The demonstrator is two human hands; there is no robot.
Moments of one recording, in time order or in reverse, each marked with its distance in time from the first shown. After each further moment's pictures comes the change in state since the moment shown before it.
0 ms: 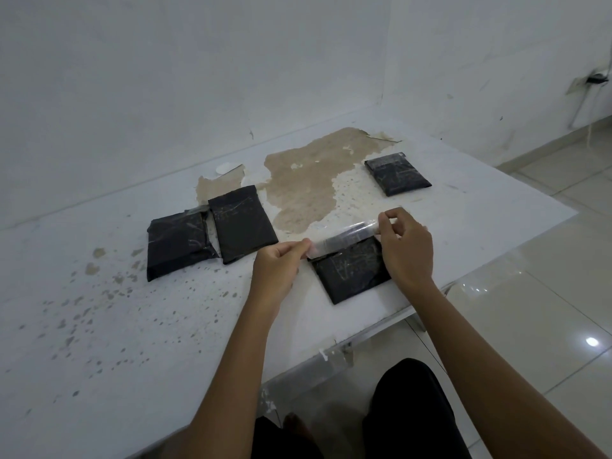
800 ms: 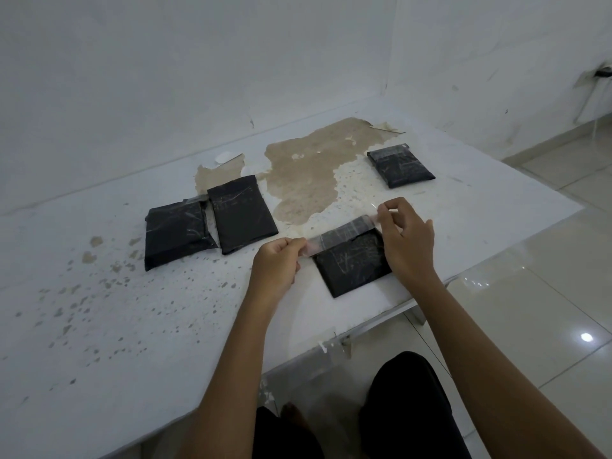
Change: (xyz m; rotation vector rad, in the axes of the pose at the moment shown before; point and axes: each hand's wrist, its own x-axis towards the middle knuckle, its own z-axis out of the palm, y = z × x) left_hand 0.005 -0.011 0.000 0.078 -0.001 -0.015; right_hand -0.004 -0.004 -0.002 0.010 -0.087 -0.020
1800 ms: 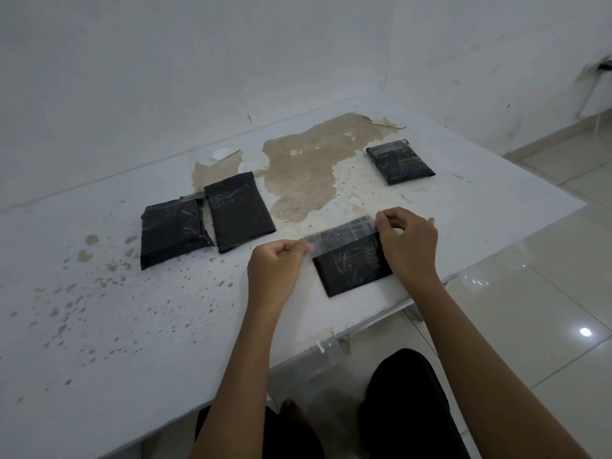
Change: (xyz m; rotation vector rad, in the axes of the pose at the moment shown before) left_hand -0.008 -0.008 0.008 0.042 0.129 0.087; right_hand -0.002 0.003 -0.001 -0.089 0.084 -0.013
